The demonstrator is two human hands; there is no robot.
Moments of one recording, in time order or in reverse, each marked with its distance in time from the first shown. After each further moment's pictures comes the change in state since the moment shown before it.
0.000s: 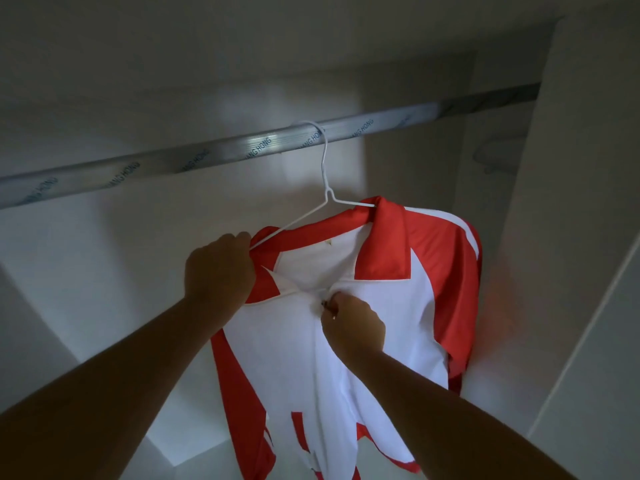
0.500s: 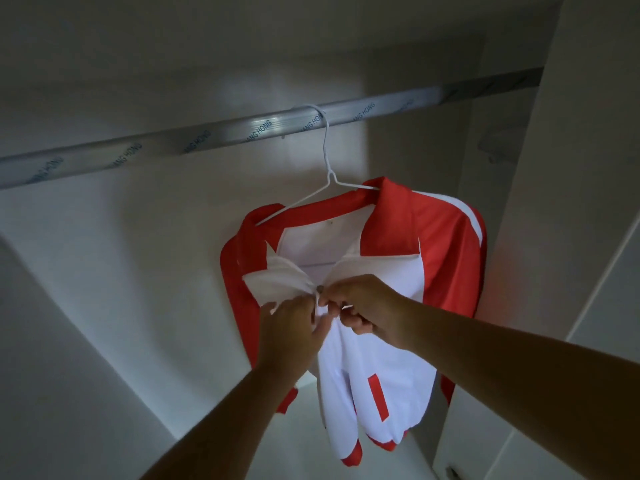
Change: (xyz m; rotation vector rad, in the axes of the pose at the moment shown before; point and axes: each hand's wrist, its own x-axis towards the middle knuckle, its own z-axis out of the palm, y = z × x) left_hand -0.093 0.069 0.064 -0.416 -0.072 0.081; right_hand -0.012 -0.017 -0.086 0.687 -0.715 0.245
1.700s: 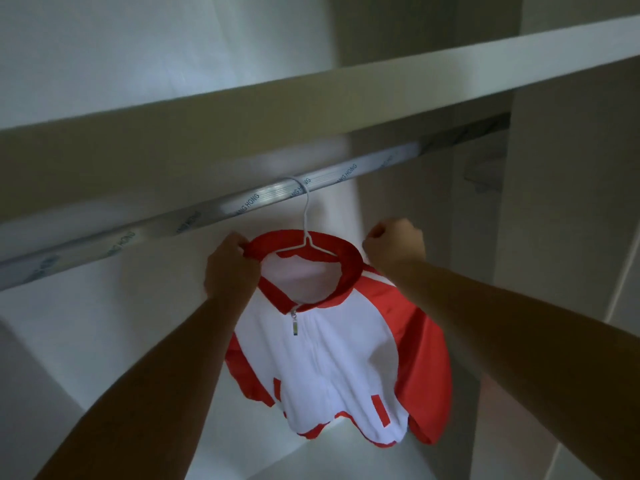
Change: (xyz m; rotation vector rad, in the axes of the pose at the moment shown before) left_hand 0.158 -0.029 -0.092 -0.261 0.248 -0.421; right_hand 0.051 -0.086 -0.080 -0.421 0.866 -0.305
